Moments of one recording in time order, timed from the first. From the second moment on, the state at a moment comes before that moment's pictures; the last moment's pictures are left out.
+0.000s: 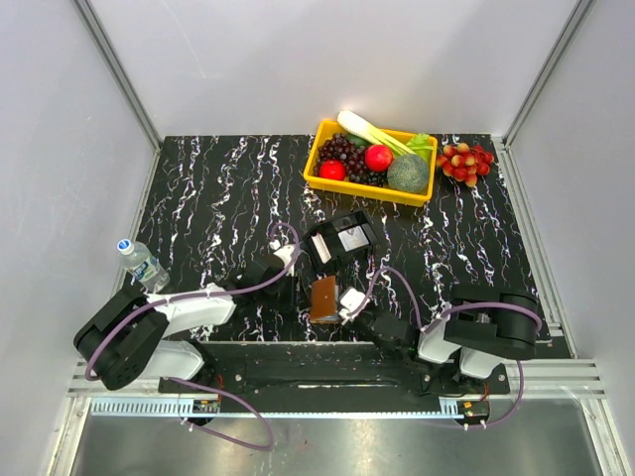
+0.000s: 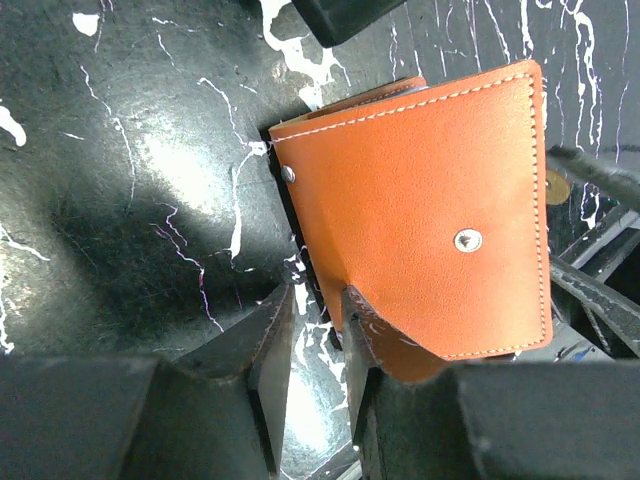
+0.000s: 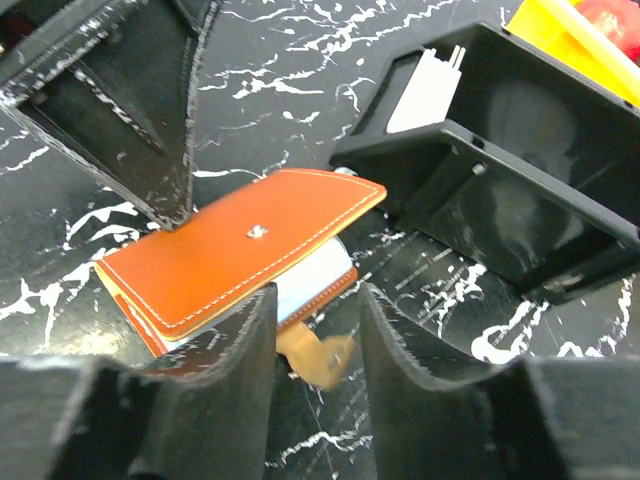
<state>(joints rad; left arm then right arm) -0.74 1.31 0.41 0.12 0.21 -0.63 1.28 1.65 0.17 1.31 0.52 -0.21</state>
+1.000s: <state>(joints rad) -0.79 1.40 0.54 0.06 0.22 -0.55 1.26 1.09 0.61 -0.24 0.65 0.82</state>
